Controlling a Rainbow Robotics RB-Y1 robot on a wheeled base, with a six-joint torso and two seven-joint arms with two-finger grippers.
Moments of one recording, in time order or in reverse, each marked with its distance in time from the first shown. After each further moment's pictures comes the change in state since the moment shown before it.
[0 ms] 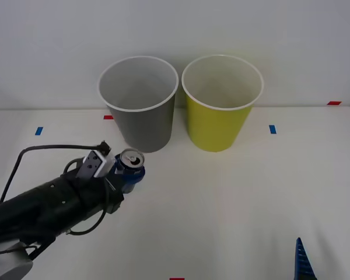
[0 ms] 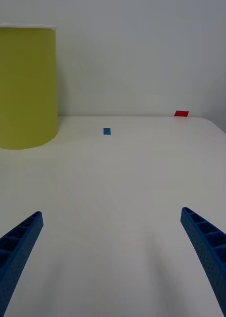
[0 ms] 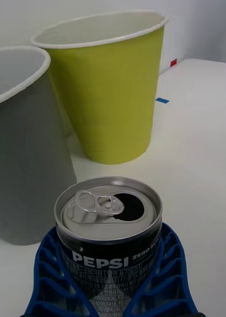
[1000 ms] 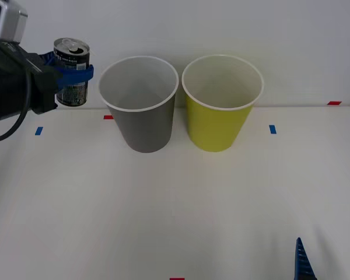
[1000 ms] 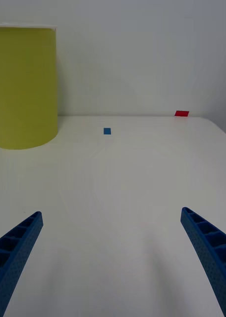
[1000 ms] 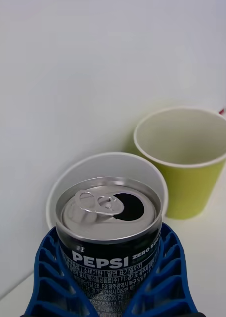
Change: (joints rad) right arm 0.000 0.000 0.000 0.000 0.000 0.000 0.000; left arm -0.276 -0.180 0.731 -0.135 0.582 0.730 -0.183
